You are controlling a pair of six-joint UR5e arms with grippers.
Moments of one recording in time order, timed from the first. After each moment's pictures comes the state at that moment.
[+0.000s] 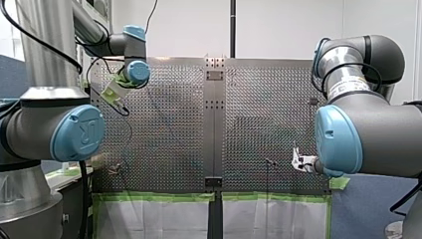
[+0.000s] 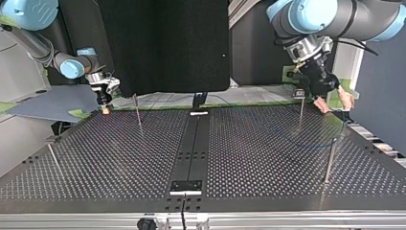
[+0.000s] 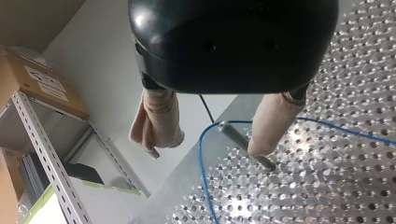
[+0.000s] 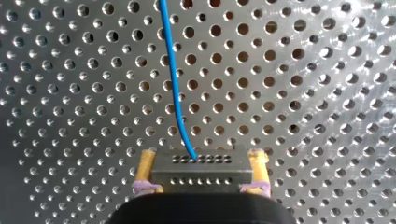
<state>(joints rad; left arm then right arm) -0.16 -1.42 -2.05 -2.69 -2.28 -2.41 1.57 -0.57 1.47 -0.80 1.08 1.59</state>
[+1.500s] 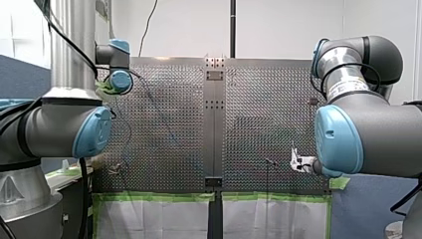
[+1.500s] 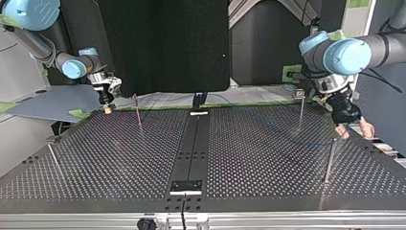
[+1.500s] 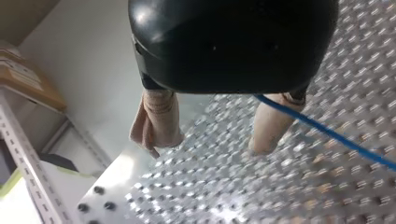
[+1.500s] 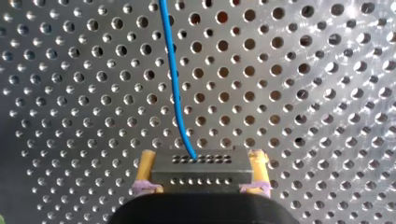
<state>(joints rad) 0.13 -1.57 -1.95 -2.65 -1.95 -2.41 1.59 -0.57 1.47 -0.79 1.08 1.59</state>
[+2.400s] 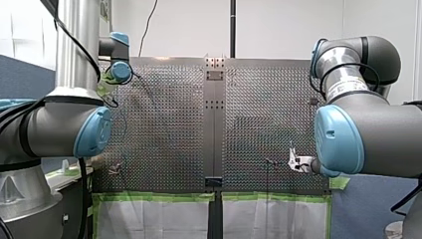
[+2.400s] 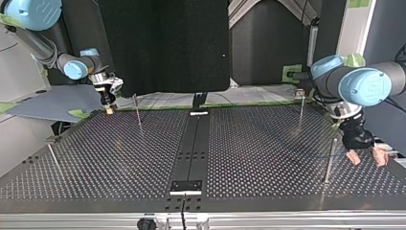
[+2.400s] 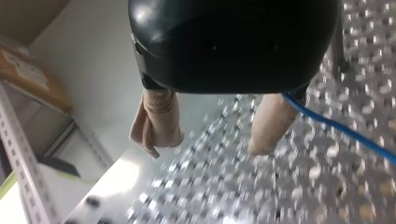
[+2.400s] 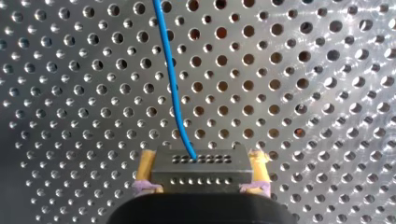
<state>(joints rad) 0.15 -1.66 -1.72 -2.76 -1.90 -2.43 1.60 -0.57 1.46 -0.79 1.08 1.59</state>
